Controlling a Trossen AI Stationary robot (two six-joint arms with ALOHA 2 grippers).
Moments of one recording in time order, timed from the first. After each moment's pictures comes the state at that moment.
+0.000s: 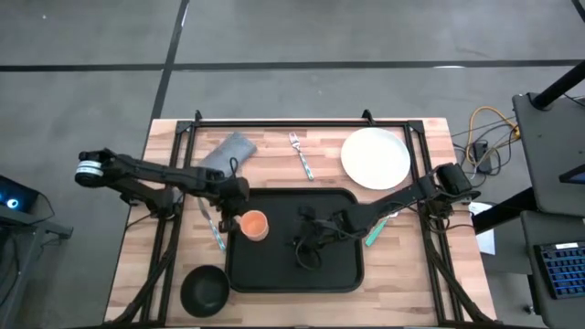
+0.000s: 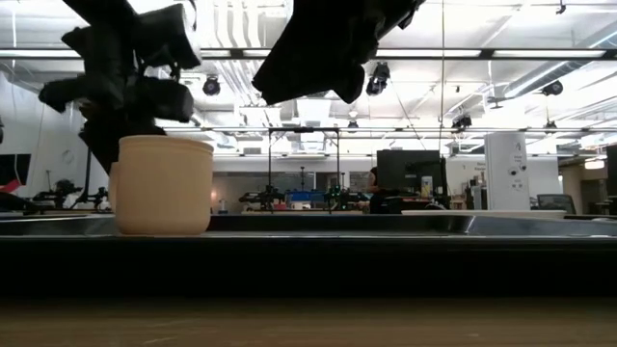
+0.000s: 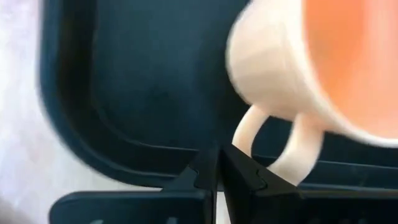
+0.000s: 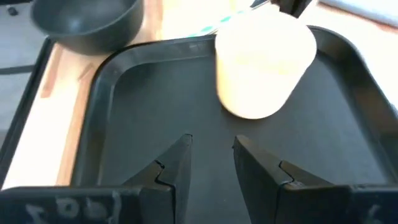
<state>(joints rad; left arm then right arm) 0.02 1.25 0.70 -0.68 0.11 -0.15 0.32 1.88 1.31 -0.15 0.20 0.35</state>
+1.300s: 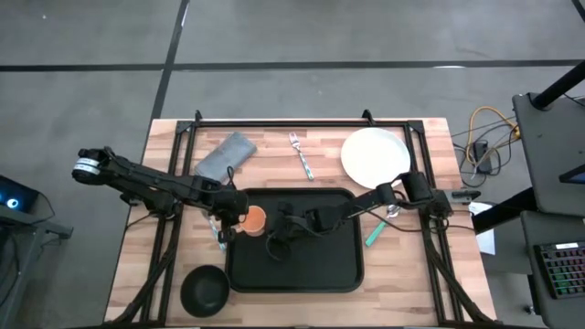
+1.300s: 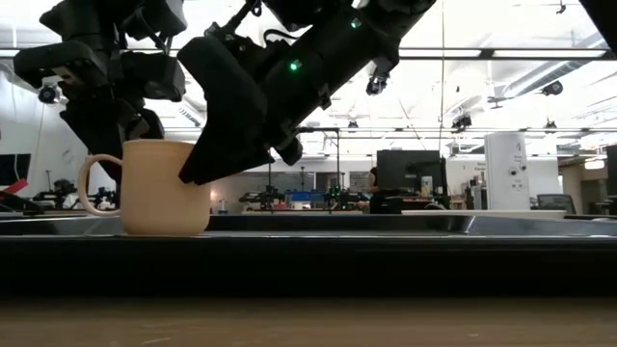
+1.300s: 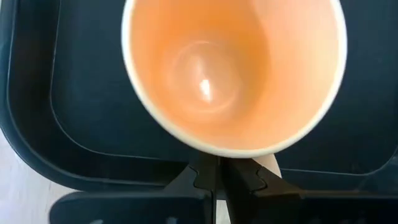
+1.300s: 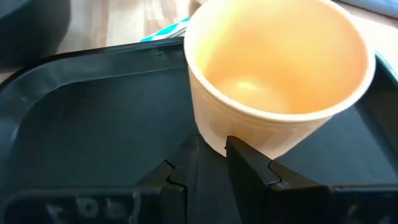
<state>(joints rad) -0.14 1.22 0.72 -0.65 0.06 -0.30 0.21 2.18 1.50 -0.02 0.23 0.30</state>
